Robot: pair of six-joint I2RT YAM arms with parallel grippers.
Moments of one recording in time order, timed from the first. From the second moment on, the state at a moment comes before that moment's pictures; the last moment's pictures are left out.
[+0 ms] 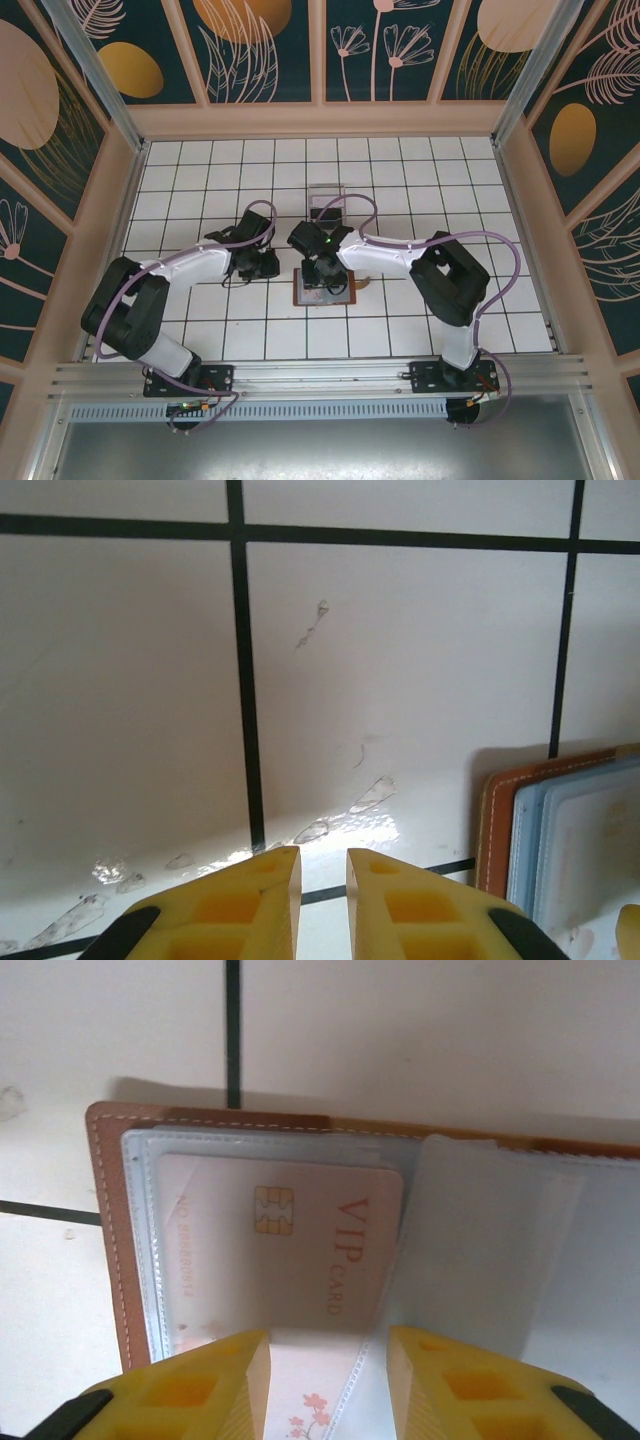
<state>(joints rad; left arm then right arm) -0.52 1.55 0.82 -0.46 0.14 -0.58 0.97 1.88 1.27 -0.73 0.00 0.84</state>
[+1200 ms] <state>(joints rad) -0.53 1.58 0.89 -0.46 0.18 -0.56 0.91 1.77 1.15 -0.85 0.16 0.86</state>
